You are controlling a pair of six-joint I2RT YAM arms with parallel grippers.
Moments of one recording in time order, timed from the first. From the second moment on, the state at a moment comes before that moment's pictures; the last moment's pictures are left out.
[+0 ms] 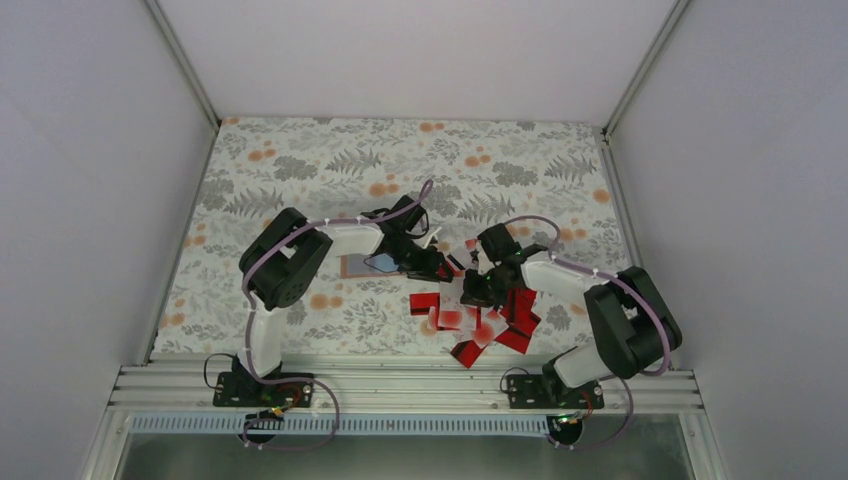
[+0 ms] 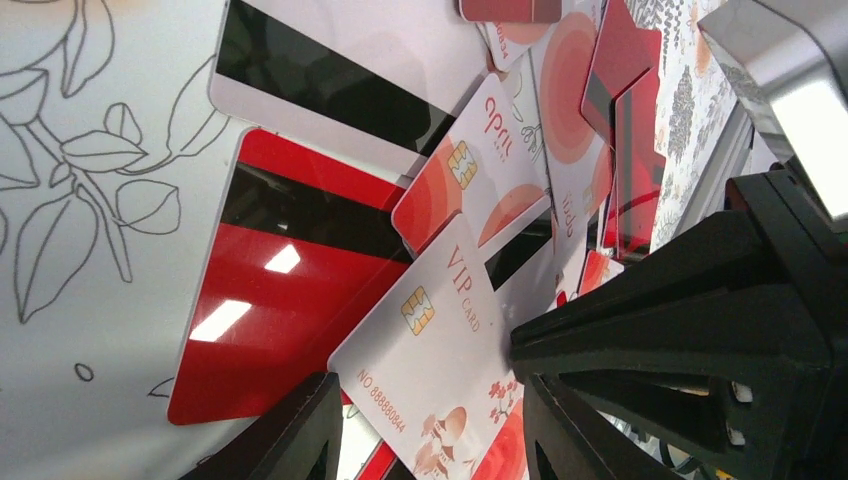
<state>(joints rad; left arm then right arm) -0.72 2.04 1.22 -0.29 0.76 -0.47 0.50 1.49 0.67 -0.50 -0.39 0.60</state>
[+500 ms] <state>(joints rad) -0.71 2.04 1.23 -0.32 0.74 -0.51 0.50 1.53 0.63 -0.38 -0.50 0.60</state>
